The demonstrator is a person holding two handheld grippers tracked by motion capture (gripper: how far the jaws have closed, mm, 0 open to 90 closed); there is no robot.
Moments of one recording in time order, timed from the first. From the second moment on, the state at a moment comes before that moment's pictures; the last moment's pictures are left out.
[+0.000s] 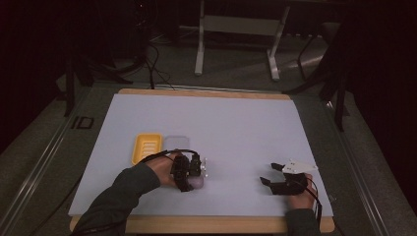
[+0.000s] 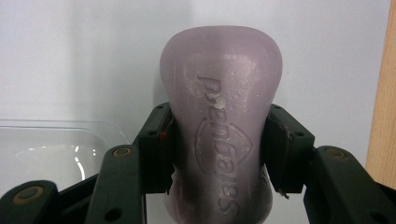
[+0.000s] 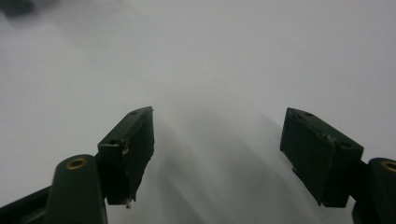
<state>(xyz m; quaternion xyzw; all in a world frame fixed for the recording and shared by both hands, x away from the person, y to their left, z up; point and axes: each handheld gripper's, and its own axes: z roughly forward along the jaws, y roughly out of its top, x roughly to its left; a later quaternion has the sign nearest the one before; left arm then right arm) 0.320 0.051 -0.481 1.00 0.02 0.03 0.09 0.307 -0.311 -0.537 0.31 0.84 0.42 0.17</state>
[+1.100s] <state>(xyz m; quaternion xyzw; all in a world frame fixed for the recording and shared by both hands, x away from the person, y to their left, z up) 0.329 0.067 -0.456 0.99 0.04 0.05 0.10 0.307 -0.311 -0.537 0.30 0.84 0.42 0.17</state>
